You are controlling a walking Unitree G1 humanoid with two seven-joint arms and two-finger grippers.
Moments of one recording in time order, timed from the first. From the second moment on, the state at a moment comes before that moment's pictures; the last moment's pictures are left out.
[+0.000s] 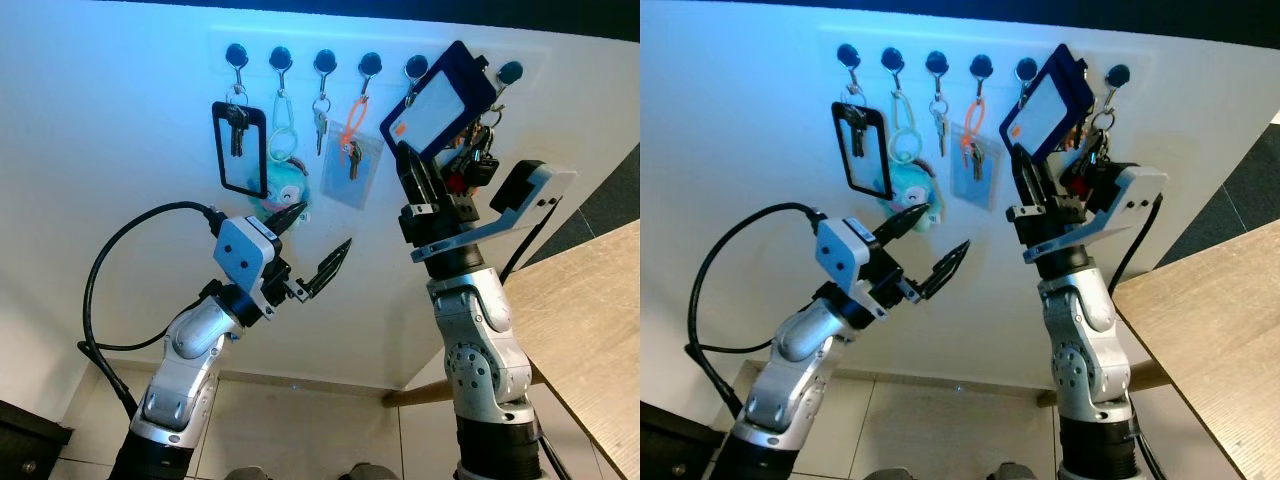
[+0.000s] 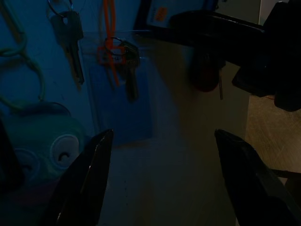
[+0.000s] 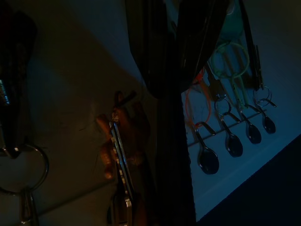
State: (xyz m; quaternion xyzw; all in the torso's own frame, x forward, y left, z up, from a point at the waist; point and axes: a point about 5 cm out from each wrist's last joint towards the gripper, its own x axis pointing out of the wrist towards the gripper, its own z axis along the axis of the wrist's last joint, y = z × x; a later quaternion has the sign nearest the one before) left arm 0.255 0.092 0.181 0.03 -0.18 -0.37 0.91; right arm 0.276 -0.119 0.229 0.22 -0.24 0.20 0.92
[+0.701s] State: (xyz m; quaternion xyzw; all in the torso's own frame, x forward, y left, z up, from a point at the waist) left arm 0.255 0.091 0.181 0.04 -0.19 -0.38 0.91; right arm 0.265 -0.133 0.177 0.19 -0.18 0.17 0.95
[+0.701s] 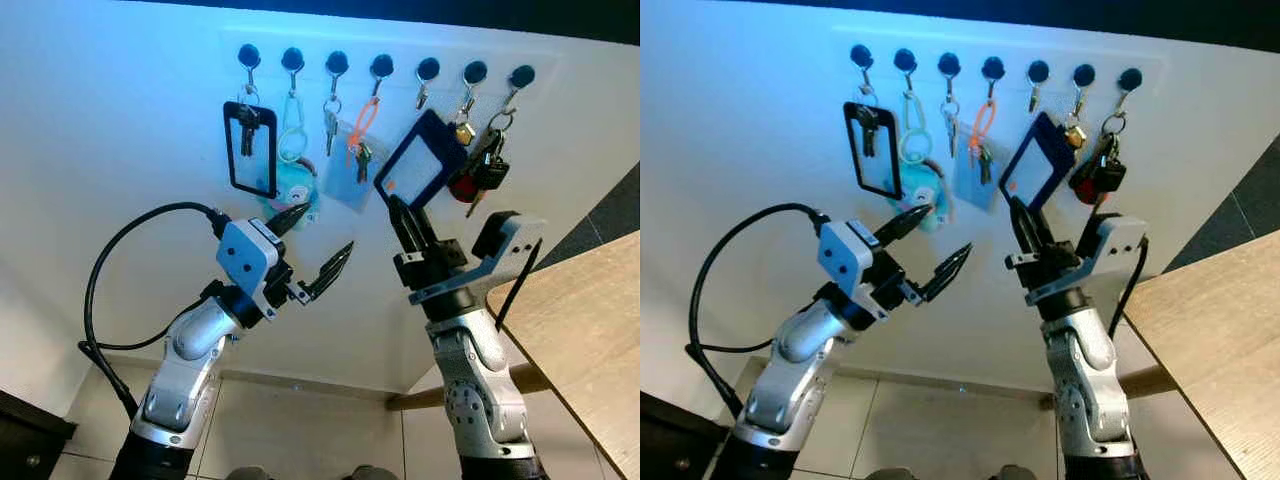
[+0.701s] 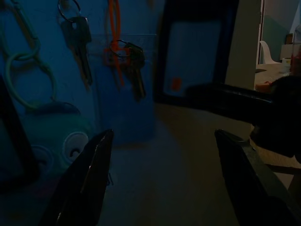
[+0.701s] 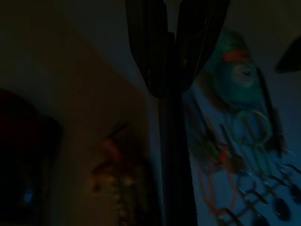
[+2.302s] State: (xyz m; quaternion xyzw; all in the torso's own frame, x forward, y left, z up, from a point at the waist) left arm 0.252 0.087 0.183 0.04 -0.19 -0.38 0.90; right arm 0.268 -0.133 0.103 0.52 -0.03 0.22 0.83
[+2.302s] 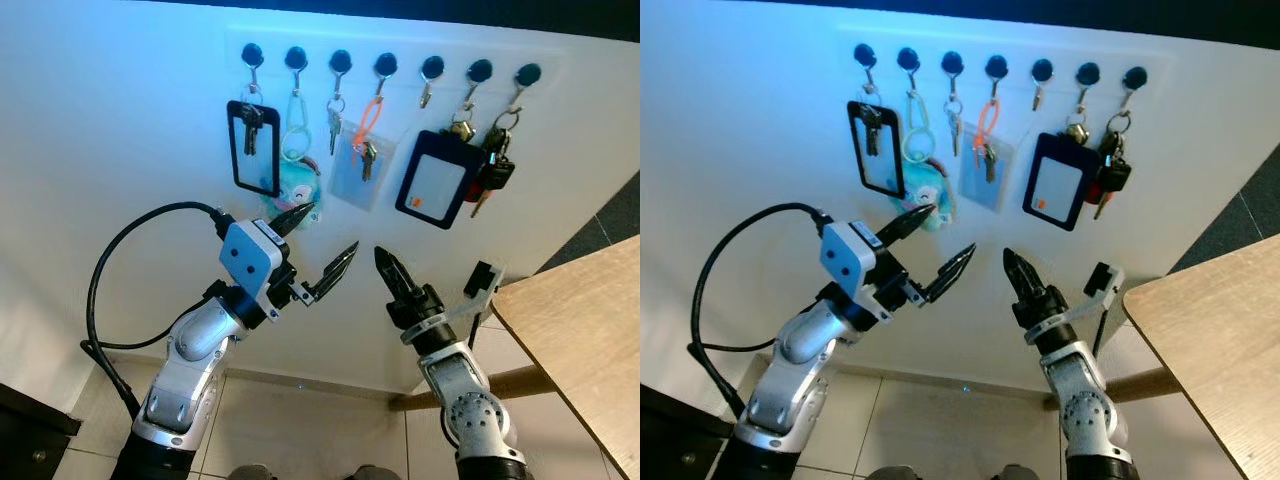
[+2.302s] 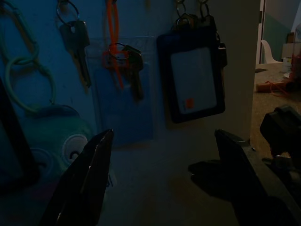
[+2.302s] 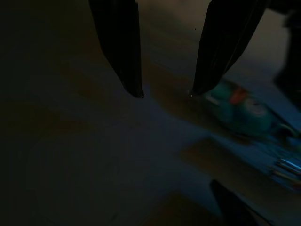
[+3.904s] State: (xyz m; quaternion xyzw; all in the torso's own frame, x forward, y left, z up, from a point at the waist) left arm 0.253 0.081 0.171 0.01 -0.17 -0.41 0.90; right arm 0.272 -0.157 0.143 0.54 -0.17 0.23 0.79
